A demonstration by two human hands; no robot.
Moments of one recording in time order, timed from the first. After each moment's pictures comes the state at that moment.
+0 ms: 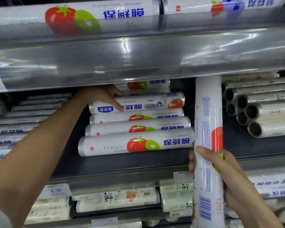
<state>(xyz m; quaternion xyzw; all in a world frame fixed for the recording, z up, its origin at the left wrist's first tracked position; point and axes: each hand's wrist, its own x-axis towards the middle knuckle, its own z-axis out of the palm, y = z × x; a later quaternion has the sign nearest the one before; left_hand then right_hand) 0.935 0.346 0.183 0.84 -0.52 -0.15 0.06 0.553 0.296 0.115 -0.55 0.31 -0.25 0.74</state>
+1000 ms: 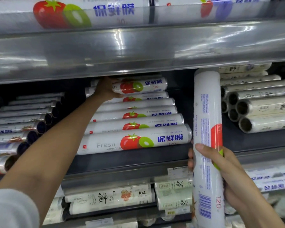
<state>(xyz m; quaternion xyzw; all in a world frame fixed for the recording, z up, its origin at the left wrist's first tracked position) 0.933 0.306 0.149 0.82 -0.47 0.00 0.33 0.540 0.293 0.109 -0.56 0.30 -0.26 0.73</state>
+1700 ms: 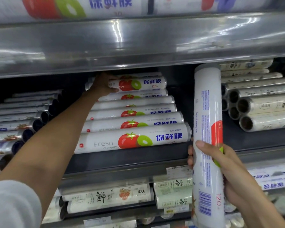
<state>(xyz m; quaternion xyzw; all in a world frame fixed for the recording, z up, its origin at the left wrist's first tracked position) 0.942 0.301 0.150 0.82 -0.47 0.02 0.32 0.541 0.288 0.109 -0.56 0.30 -0.26 0.73</state>
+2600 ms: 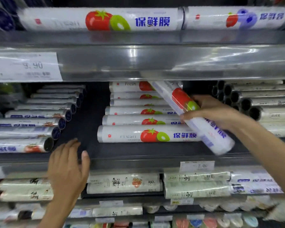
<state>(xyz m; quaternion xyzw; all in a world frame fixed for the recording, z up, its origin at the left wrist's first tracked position) 0.795 0.551 0.045 0.85 -0.30 0.35 0.26 0.626 0.241 0.192 -0.81 0.24 -0.10 0.53</state>
